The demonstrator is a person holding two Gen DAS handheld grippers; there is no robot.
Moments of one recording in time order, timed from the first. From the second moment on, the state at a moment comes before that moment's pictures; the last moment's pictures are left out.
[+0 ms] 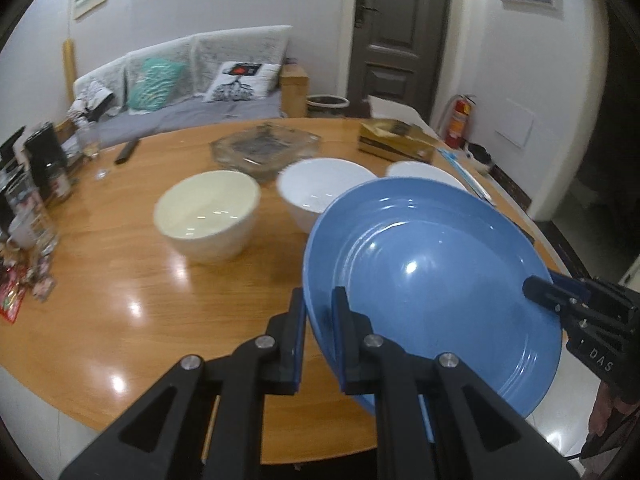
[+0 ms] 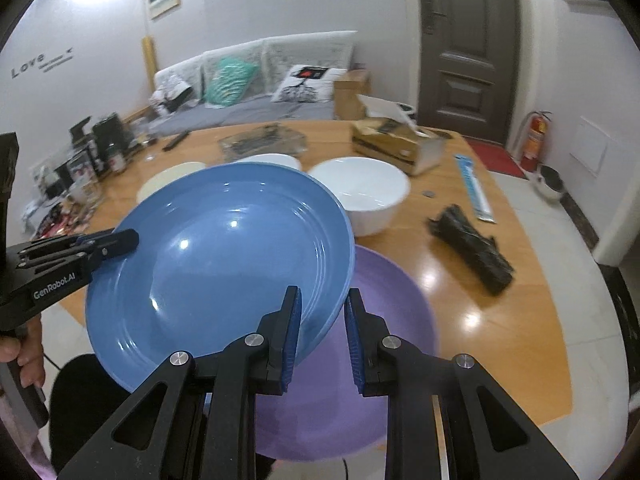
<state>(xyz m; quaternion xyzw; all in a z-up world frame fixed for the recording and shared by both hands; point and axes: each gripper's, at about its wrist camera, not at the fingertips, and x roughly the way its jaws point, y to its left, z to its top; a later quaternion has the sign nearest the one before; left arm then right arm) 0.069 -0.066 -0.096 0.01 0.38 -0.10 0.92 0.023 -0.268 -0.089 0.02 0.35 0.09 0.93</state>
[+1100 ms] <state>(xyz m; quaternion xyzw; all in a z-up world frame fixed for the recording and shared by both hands) 0.085 -0.140 -0.151 0.11 0.43 -0.12 0.89 0.013 -0.304 -0.138 -0.01 0.40 0.02 0.91</state>
